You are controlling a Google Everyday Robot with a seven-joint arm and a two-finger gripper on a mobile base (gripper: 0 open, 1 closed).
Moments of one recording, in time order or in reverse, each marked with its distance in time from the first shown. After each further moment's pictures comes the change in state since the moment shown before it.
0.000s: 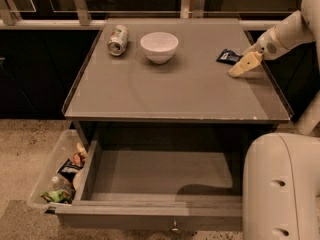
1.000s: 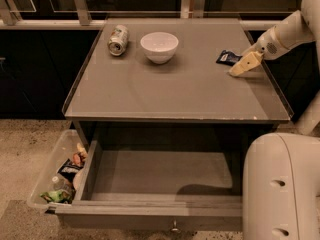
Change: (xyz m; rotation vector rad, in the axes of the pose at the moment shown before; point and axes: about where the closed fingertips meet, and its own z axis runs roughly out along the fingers) arm 0.000 0.000 0.000 0.000 0.000 0.000
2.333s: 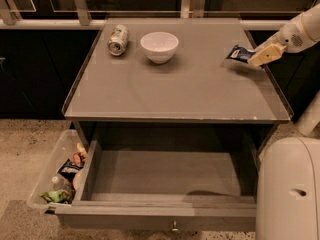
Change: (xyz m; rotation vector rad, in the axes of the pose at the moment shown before) arm 0.000 0.004 -0.066 0.040 -0.062 -0.058
